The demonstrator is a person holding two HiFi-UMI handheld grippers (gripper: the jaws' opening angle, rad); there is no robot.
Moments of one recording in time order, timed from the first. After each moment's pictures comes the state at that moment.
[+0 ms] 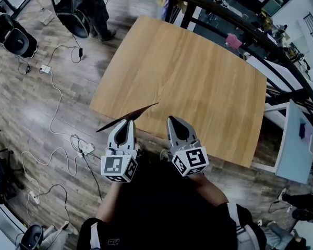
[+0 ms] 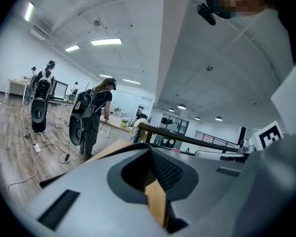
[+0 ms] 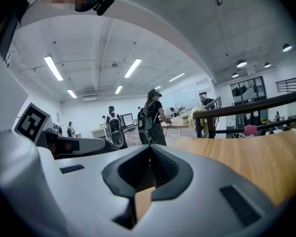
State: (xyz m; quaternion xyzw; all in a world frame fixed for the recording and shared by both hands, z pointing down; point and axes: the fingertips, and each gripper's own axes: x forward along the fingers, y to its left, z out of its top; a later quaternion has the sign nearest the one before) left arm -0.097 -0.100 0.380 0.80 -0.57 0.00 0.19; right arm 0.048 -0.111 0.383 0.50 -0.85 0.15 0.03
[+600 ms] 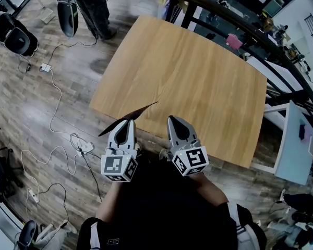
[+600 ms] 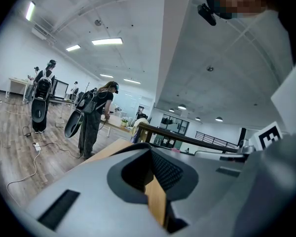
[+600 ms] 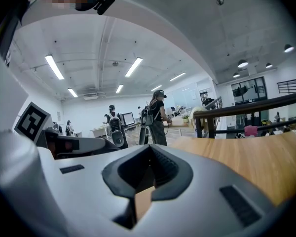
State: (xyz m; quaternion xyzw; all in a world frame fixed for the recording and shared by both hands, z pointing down) left arm -0.094 -0.099 0.378 0.80 -0.57 0.00 0.19; right arm 0.050 -0.110 0.384 0.49 -0.86 0.15 0.03
